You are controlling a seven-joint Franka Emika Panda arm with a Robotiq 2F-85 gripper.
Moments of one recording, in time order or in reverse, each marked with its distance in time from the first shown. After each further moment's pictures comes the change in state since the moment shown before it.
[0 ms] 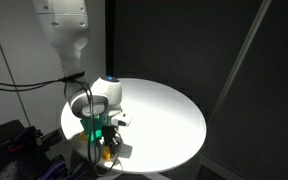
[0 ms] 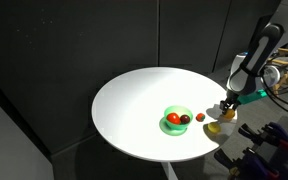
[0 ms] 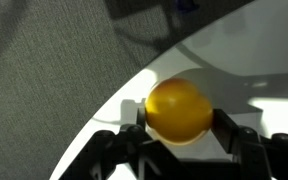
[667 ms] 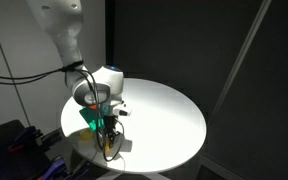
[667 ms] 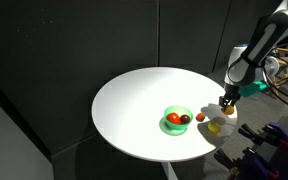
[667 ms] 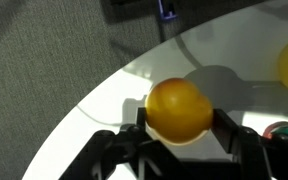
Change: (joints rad) arm 0.000 -0.111 0.031 -0.001 0.000 -0.154 -0.078
